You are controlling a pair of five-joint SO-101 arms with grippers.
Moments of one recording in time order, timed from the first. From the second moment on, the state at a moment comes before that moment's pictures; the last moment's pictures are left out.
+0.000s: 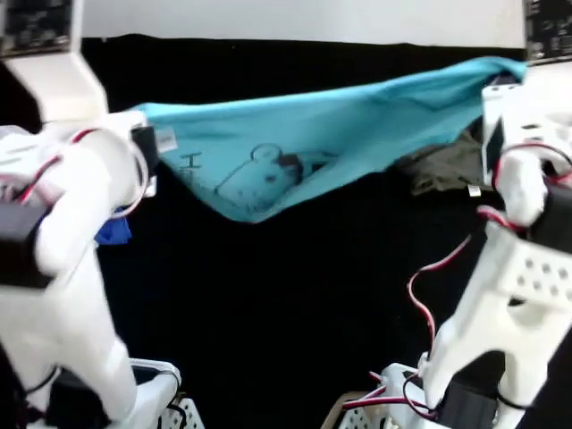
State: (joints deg) left arm -2.9 -23.3 -36.9 97.5 -17.5; right arm 11.6 -21.5 -27.6 72.8 24.5
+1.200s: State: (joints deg) left arm -8.7 -59.4 -9.7 94.0 -17.5; right arm 11.7 -28.0 -79.9 92.4 17.4
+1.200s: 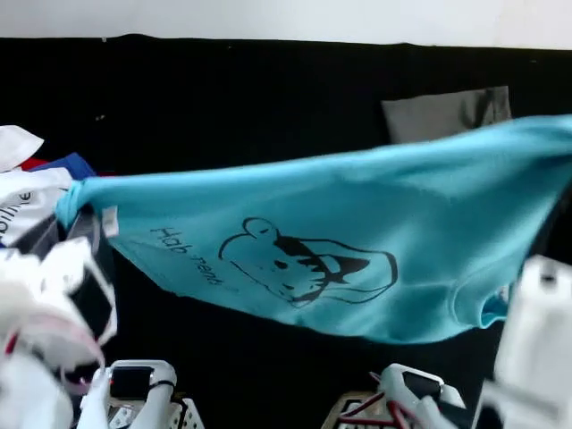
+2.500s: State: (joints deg) left arm -13.1 3.8 -19.2 70.4 -17.5; right arm -5.5 19.4 -51.5 68.4 17.0
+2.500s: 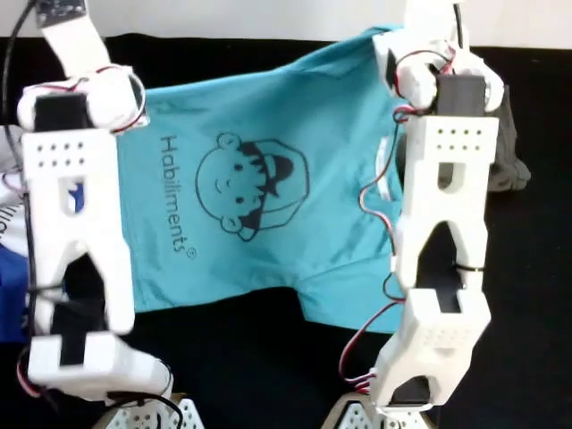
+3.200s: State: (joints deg) left arm -13.1 20.2 -21.1 85.8 -17.5; right arm -5.5 32.1 -50.5 98.0 17.0
